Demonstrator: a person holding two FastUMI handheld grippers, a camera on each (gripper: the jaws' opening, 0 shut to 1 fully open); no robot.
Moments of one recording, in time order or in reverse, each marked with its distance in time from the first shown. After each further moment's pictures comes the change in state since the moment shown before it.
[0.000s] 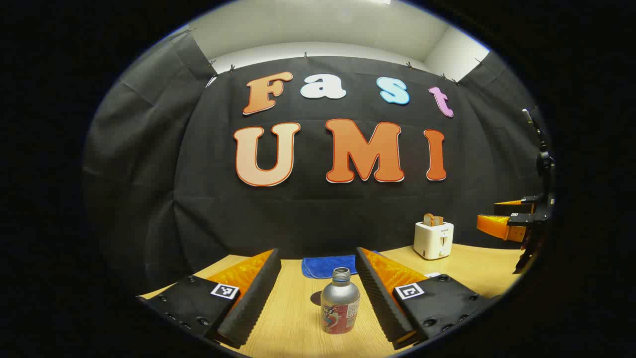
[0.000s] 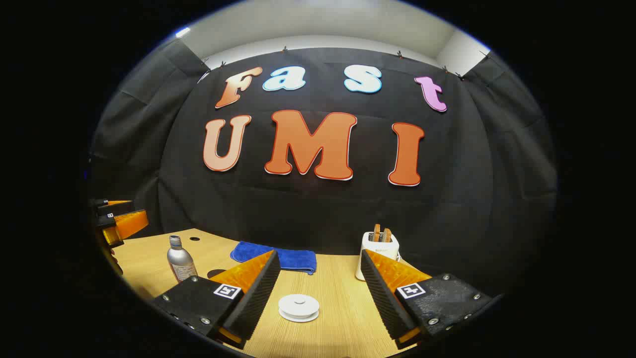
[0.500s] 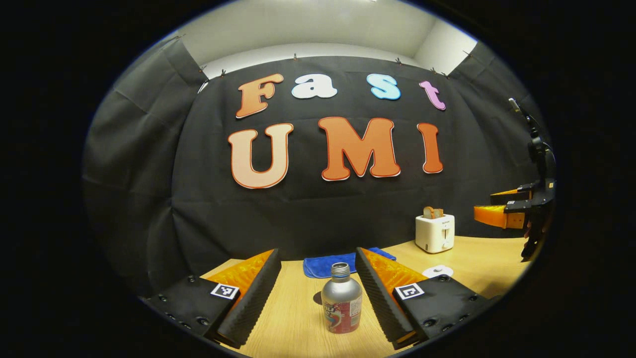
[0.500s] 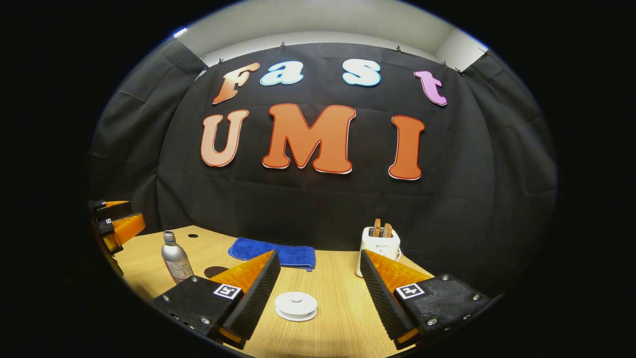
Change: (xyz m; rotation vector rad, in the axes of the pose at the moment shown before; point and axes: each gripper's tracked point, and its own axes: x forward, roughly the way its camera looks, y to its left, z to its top) left arm 0.001 -0.007 -0.017 0.050 0.004 -0.008; right arm 0.009 -0.004 -0.015 0.000 0.035 0.006
